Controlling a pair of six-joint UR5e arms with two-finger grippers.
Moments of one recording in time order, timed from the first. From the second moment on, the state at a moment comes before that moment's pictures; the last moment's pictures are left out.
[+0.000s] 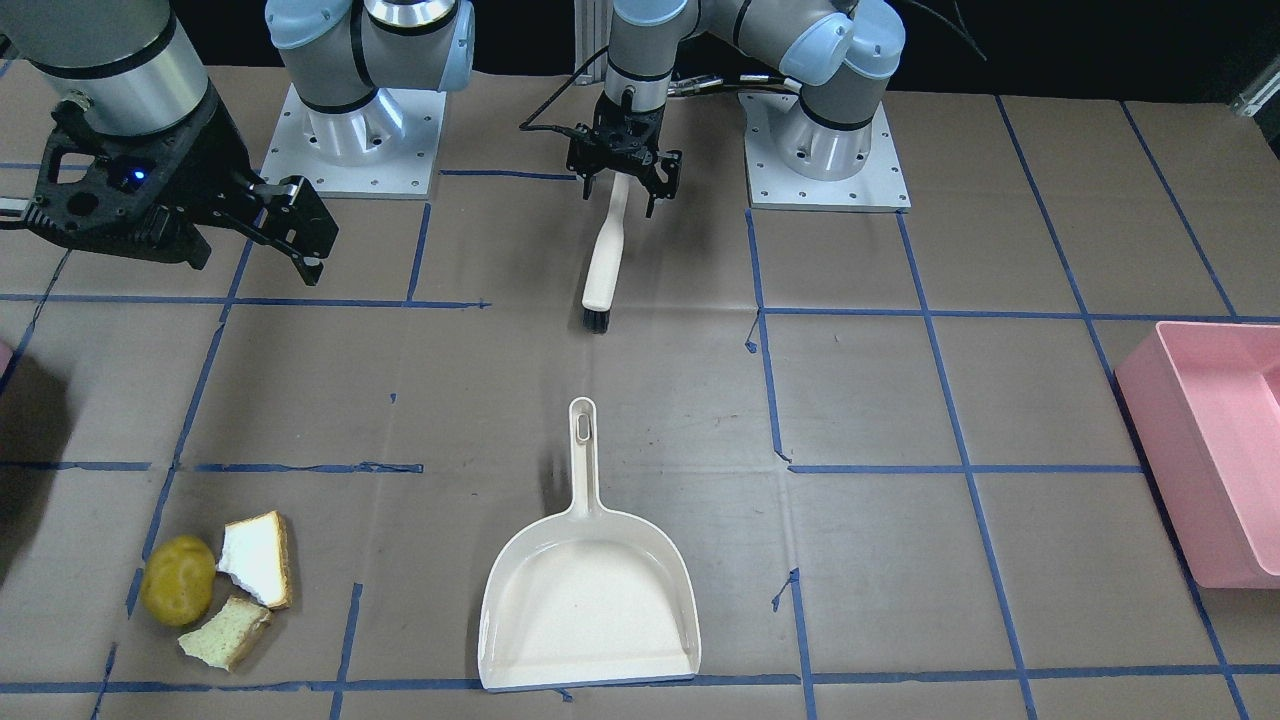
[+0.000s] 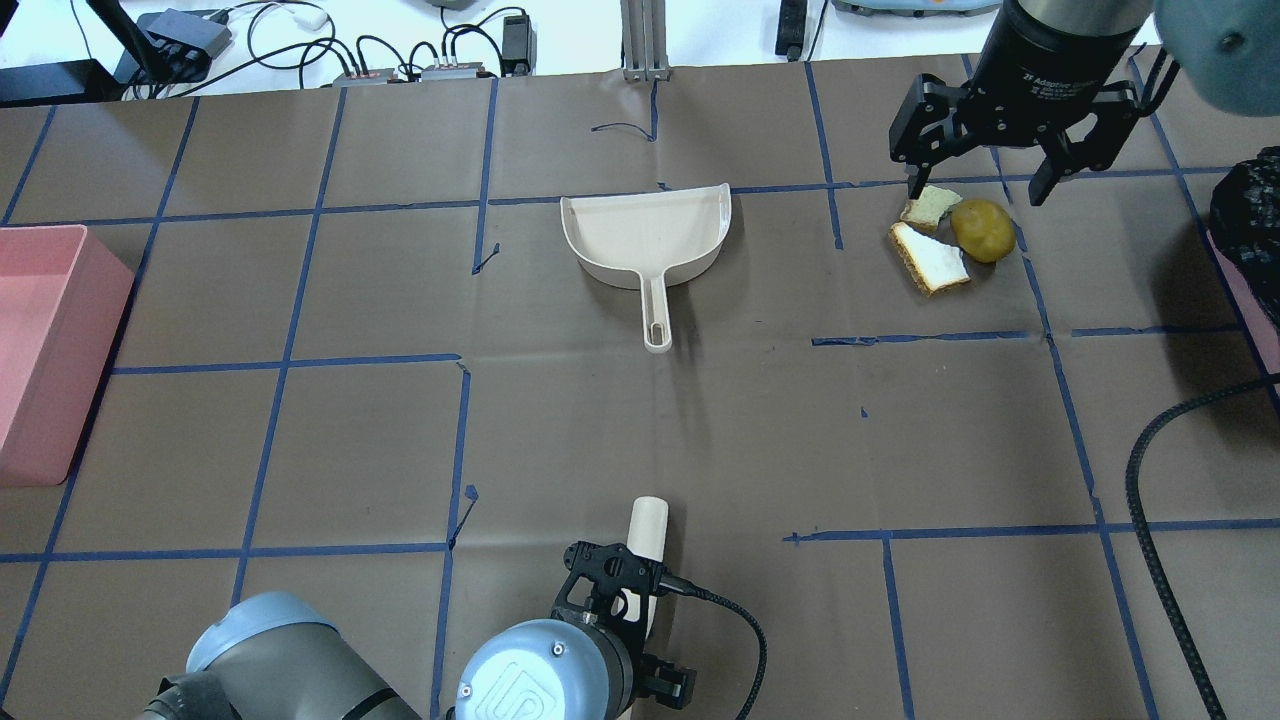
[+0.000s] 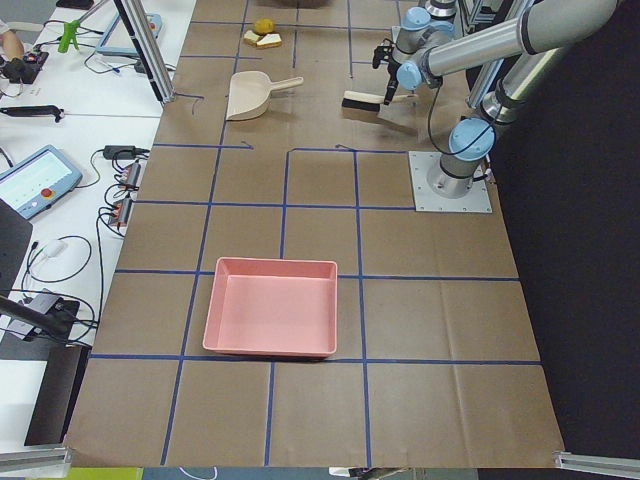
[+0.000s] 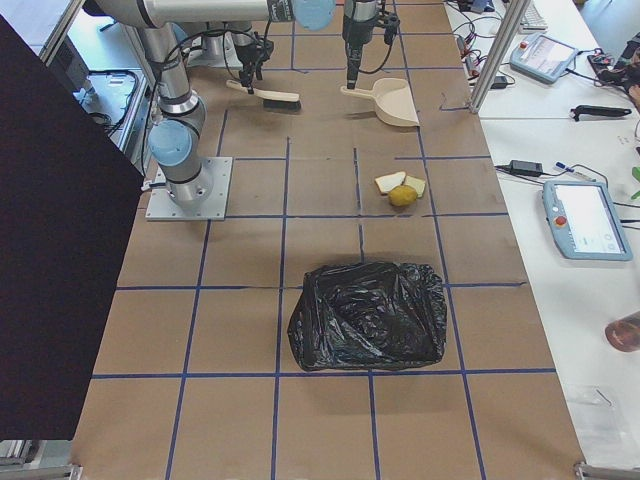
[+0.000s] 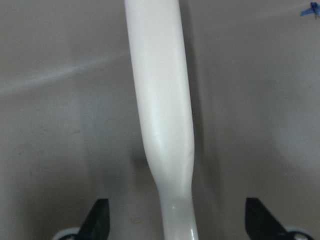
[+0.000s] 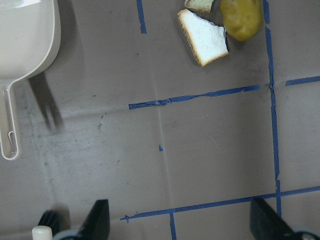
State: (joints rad) left arm -2.26 -1.43 -2.47 -0.70 1.56 -0.41; right arm 1.54 -1.52 1.48 -1.52 -1.59 0.11
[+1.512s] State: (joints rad) left arm -2.32 -1.42 -2.44 -0.78 1.55 -0.41; right arm 1.54 -1.52 1.49 -1.54 -1.59 0.11
